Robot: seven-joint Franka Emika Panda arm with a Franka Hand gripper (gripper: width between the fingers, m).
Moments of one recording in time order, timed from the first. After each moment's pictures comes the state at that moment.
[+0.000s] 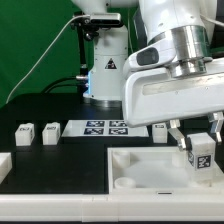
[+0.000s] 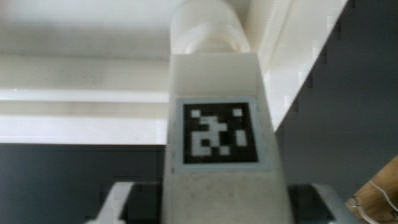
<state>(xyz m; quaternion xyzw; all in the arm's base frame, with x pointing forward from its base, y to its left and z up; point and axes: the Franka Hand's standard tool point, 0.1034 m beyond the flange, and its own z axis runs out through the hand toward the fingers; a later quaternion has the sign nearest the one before) 0.630 0.111 0.087 -0.97 -0.06 -0.24 0.07</state>
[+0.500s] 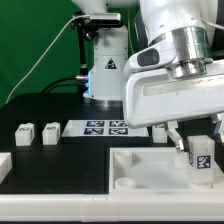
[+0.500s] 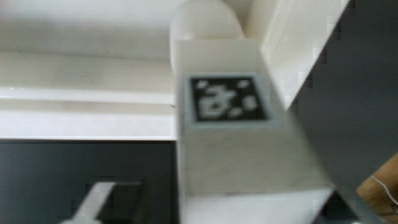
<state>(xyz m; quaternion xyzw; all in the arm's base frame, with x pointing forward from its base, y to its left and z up) 0.631 0.112 0.086 -0.96 -0.06 -0.25 0.06</state>
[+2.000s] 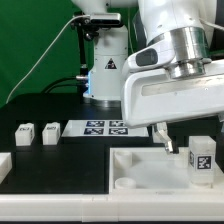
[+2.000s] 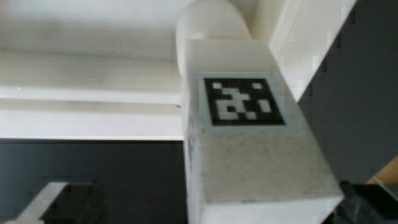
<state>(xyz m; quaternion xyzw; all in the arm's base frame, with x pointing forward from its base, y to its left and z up) 0.630 0.112 0.084 -0.97 -0.05 -0.23 0.07</state>
